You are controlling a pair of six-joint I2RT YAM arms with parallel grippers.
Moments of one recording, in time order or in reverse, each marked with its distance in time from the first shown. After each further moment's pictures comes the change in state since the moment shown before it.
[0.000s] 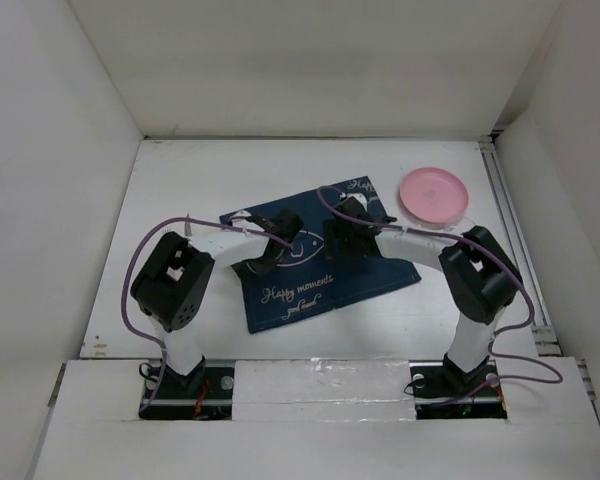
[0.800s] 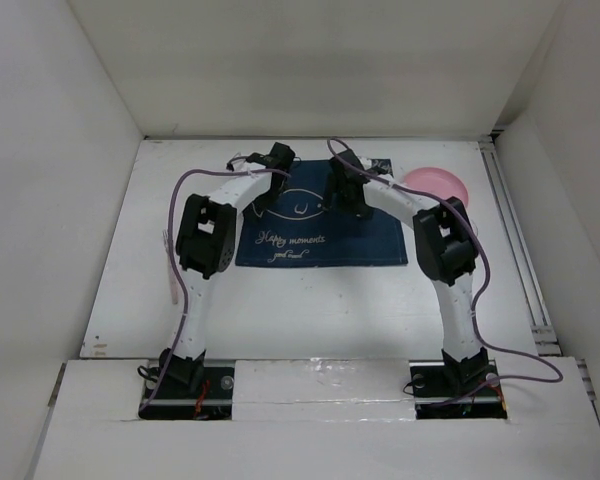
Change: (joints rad) left arm 0.235 0.554 0.845 -0.146 -0.013 0.127; right arm -0.139 0.402 0.643 -0.300 0.032 0.142
